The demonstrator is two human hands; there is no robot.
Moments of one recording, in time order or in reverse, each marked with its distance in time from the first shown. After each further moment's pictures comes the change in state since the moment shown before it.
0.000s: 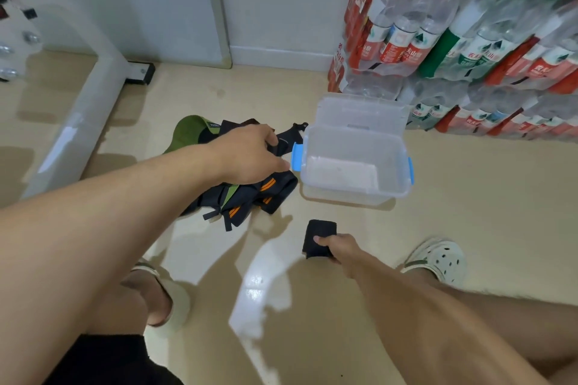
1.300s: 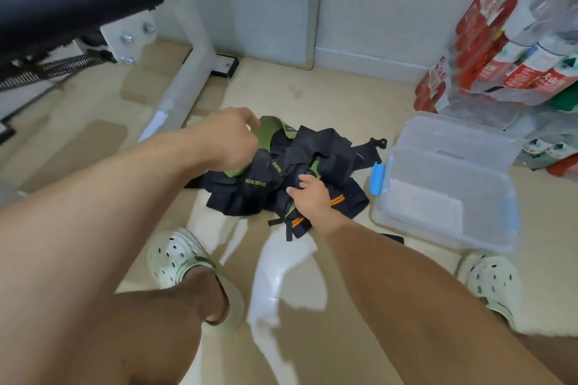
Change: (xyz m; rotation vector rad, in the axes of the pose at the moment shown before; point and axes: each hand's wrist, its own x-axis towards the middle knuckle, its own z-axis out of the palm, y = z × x) left_hand -0.021 -0.112 -0.082 -0.106 0.196 -0.333; right_hand 0.016 -0.141 0.221 -0.439 -0.085 -0.456
